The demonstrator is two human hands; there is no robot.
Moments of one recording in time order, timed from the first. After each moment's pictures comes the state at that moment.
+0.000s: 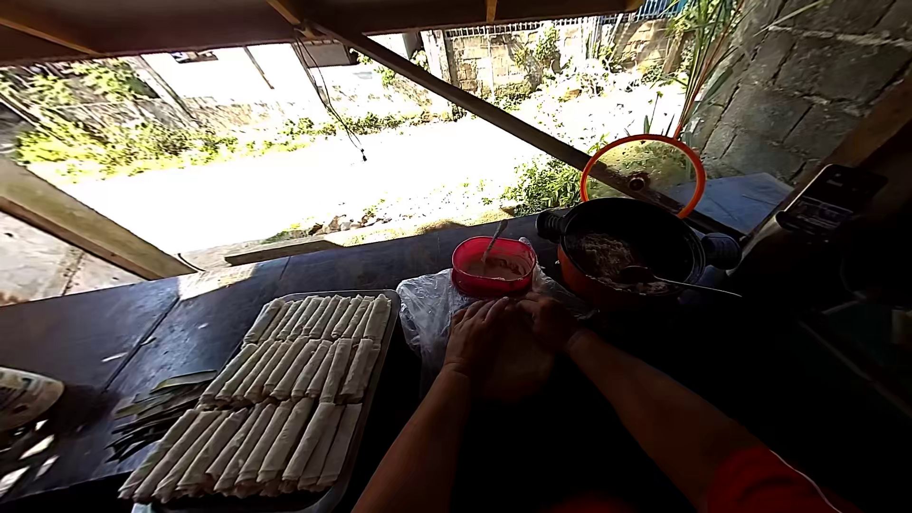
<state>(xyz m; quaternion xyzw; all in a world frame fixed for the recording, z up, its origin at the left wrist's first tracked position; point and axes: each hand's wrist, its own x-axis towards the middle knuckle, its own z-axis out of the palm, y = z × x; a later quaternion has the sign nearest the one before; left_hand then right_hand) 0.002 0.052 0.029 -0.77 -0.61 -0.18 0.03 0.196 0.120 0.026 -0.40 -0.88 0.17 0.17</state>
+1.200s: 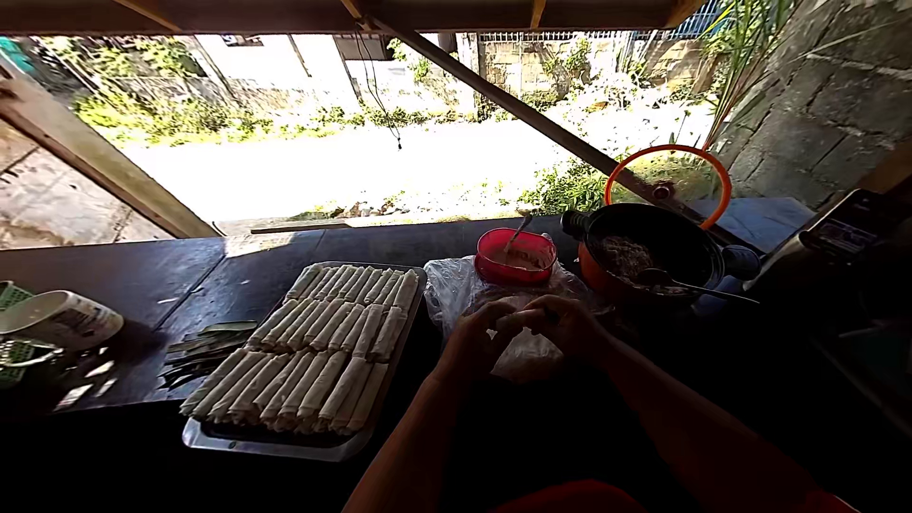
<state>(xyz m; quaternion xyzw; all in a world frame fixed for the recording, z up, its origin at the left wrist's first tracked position) -0.023 -0.009 0.067 -0.72 -0.45 -0.47 -0.21 0.201 0.057 0.087 -0.26 -0.79 0.44 0.35</state>
